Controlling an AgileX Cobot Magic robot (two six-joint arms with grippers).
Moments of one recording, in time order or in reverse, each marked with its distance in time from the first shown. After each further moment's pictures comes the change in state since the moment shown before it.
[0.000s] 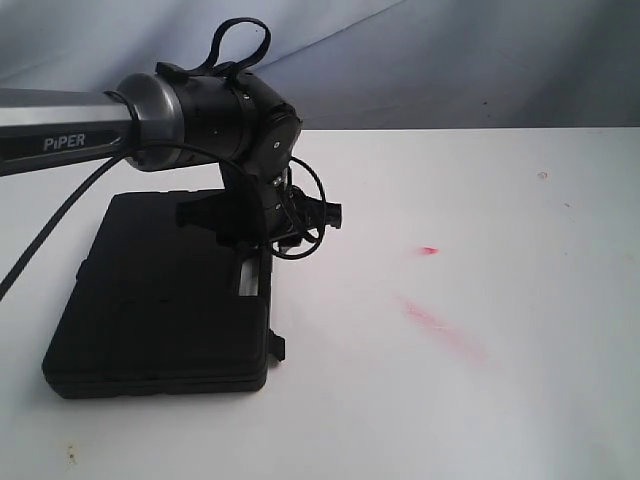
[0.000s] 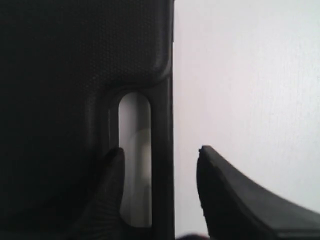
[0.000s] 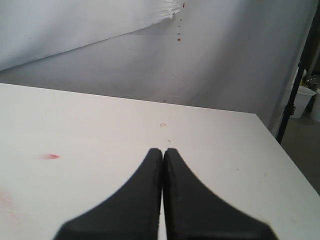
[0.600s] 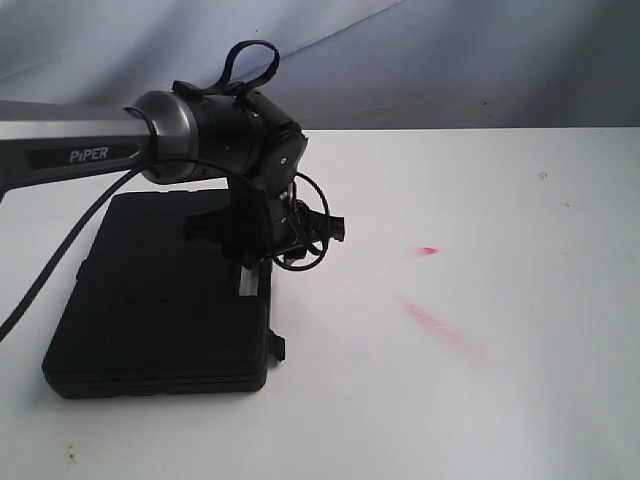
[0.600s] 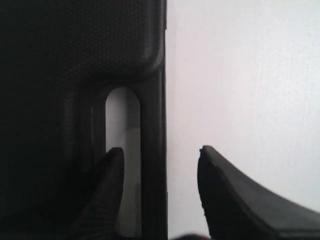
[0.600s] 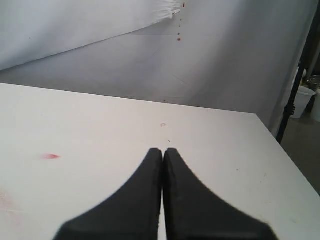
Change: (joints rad) left arm 0.000 0.043 0.000 -0.020 -0.024 0.000; right arm 0.000 0.000 0.000 0.000 0.000 0.000
